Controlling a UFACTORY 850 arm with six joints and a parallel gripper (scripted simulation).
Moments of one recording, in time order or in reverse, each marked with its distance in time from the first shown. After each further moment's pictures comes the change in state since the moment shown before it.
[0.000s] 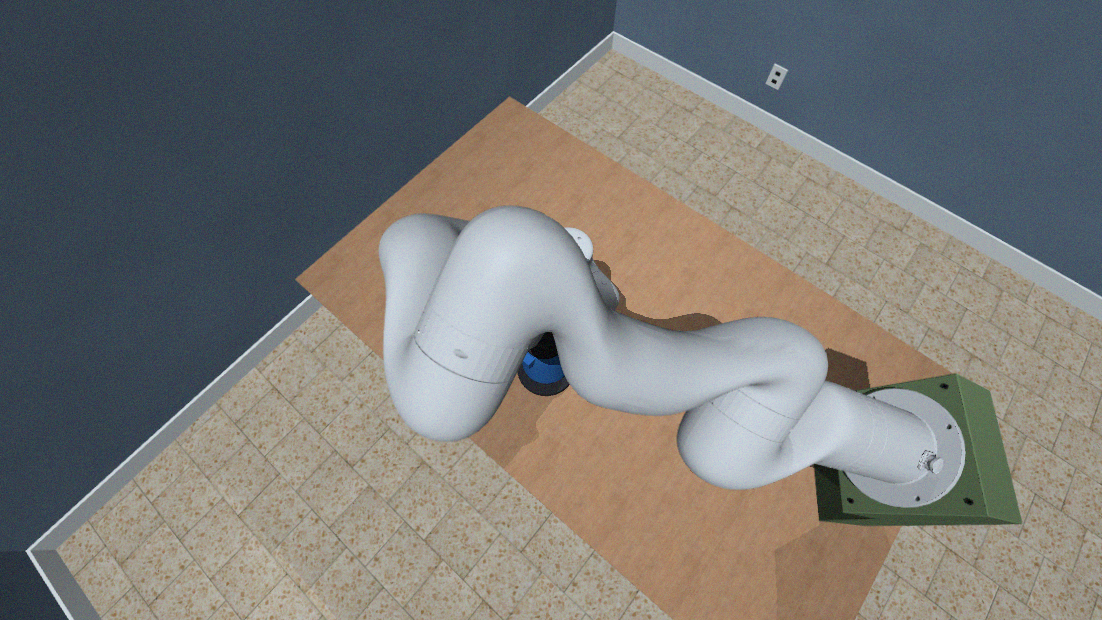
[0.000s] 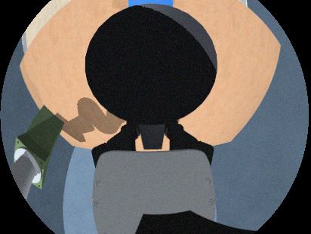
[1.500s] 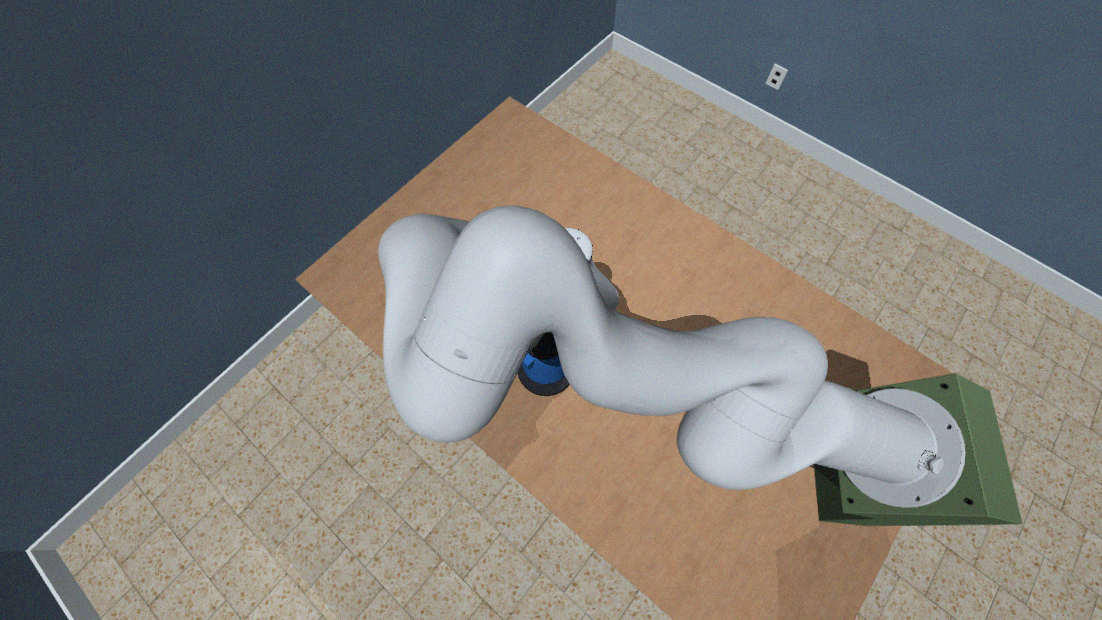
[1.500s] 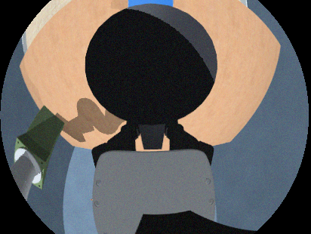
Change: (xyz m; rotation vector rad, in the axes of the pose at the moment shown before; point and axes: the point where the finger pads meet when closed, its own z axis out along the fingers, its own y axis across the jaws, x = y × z) arm 0.001 0.000 0.000 0.000 0.000 0.000
